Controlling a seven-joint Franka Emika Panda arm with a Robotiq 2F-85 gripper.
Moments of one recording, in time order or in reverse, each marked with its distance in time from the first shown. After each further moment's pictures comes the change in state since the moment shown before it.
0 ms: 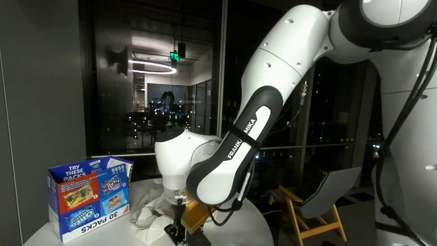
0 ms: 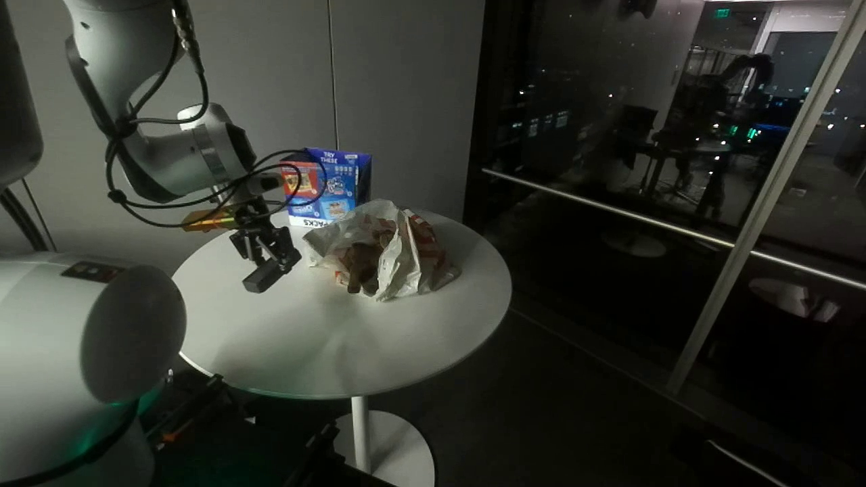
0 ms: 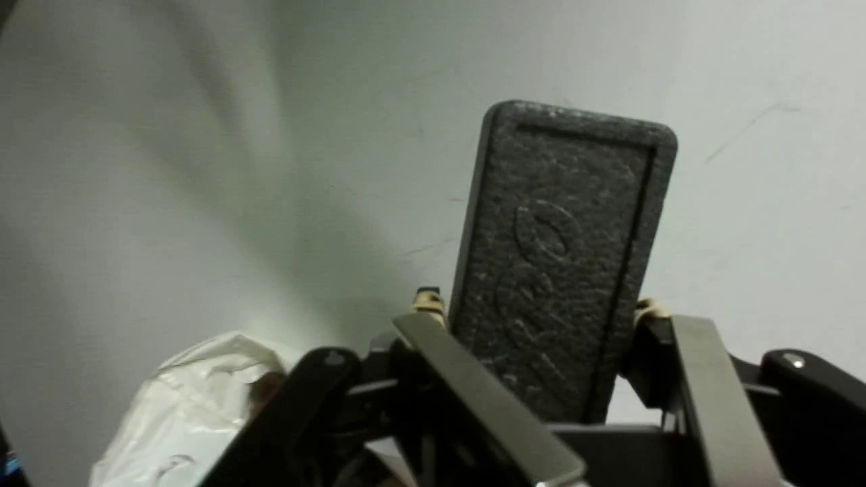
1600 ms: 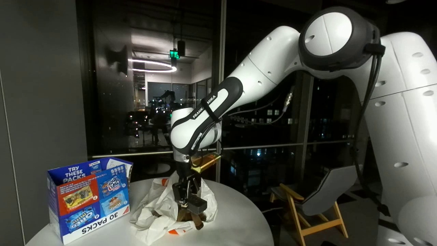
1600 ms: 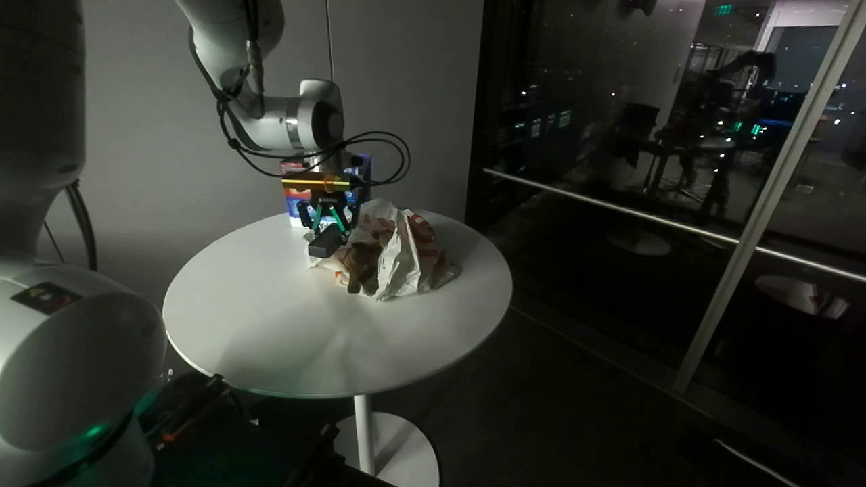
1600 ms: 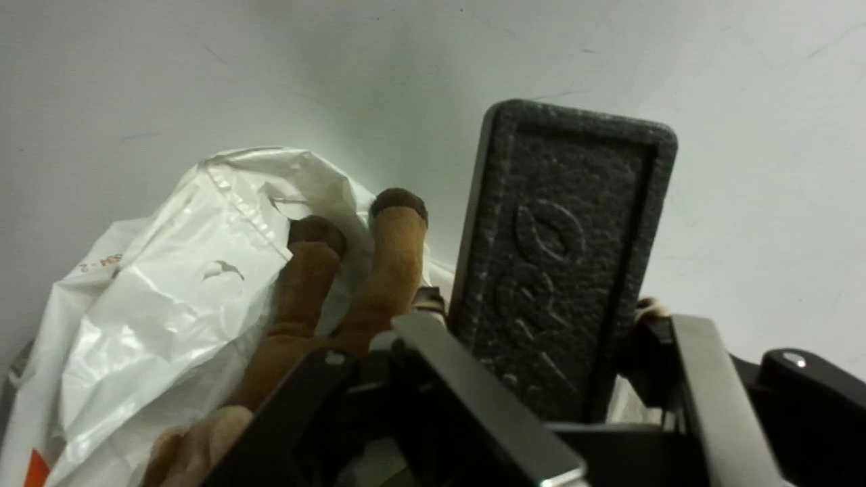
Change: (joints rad) arm -0.304 0.163 0.045 0.363 0.373 -0.196 -0.830
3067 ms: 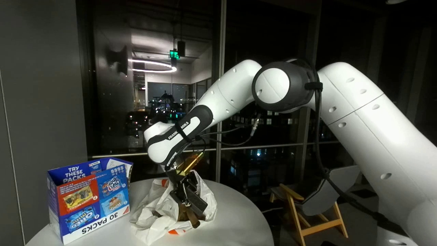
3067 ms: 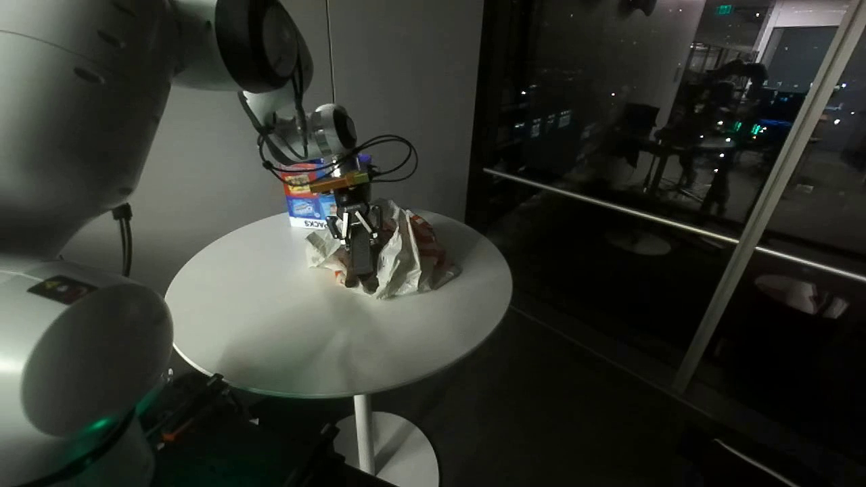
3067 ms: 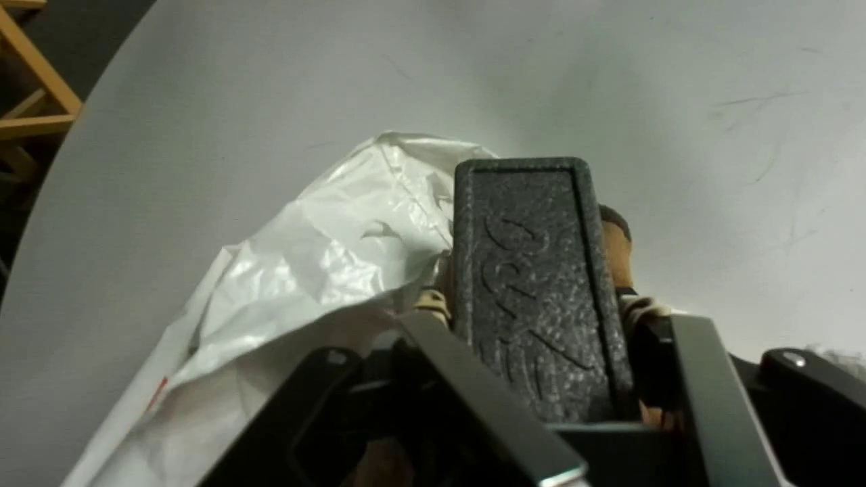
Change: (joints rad) arm 0.088 0.367 -0.068 0.506 -0.267 -0.428 0.104
